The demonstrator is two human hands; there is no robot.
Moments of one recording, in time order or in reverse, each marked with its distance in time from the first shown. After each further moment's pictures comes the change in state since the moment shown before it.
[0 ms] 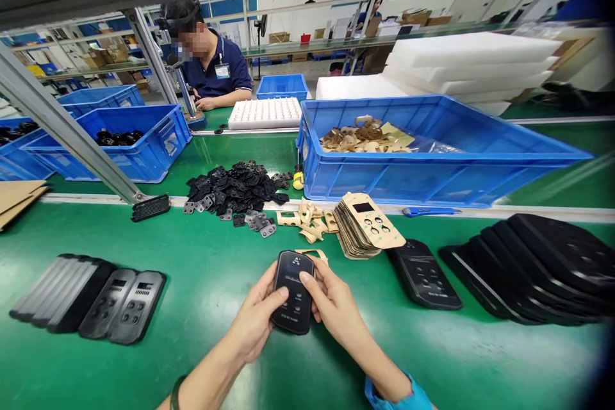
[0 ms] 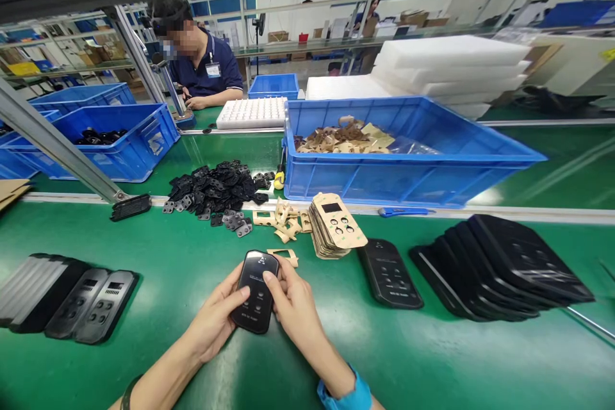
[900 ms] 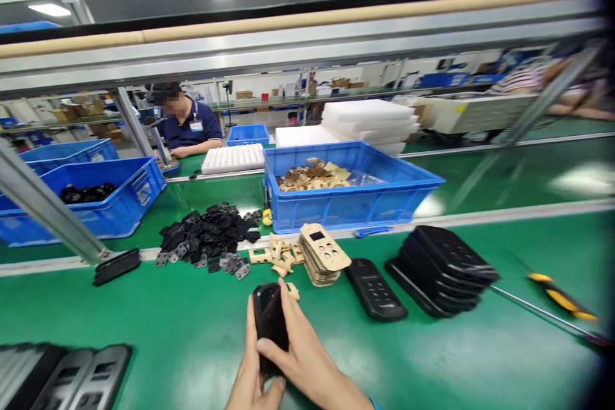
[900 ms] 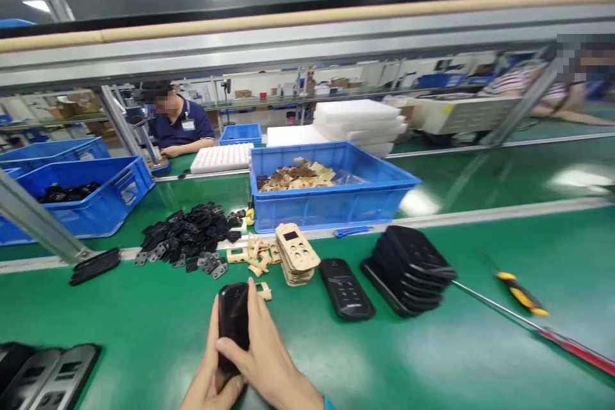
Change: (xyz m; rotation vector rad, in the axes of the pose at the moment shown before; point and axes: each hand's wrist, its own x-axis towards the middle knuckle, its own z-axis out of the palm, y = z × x) left_hand 0.001 -0.040 -0.012 0.421 -0.150 0.283; right_hand -0.009 -0.002 -0.003 -0.328 -0.018 -0.249
